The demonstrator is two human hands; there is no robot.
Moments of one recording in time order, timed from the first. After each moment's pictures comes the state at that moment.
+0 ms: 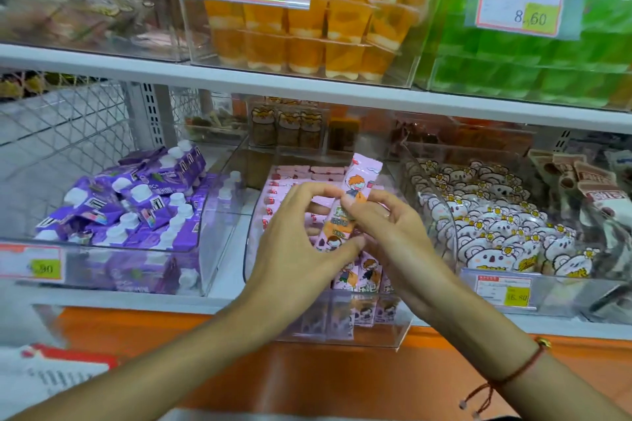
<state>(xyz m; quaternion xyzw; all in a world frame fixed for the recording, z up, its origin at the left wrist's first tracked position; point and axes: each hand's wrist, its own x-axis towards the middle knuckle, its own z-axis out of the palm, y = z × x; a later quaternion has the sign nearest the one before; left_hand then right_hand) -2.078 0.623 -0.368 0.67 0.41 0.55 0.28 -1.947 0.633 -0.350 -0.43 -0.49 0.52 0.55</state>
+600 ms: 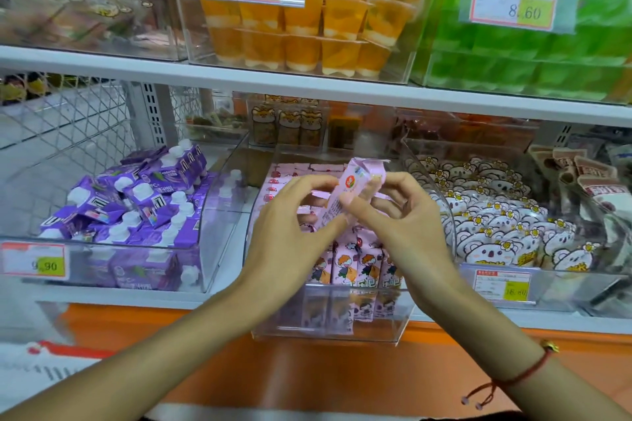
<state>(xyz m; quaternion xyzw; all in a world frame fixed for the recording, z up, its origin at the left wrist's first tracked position) -2.082 0.632 -0.361 0.69 0.41 0.54 0.24 -1.940 0.625 -0.344 -0.41 -0.56 0.40 0.60</state>
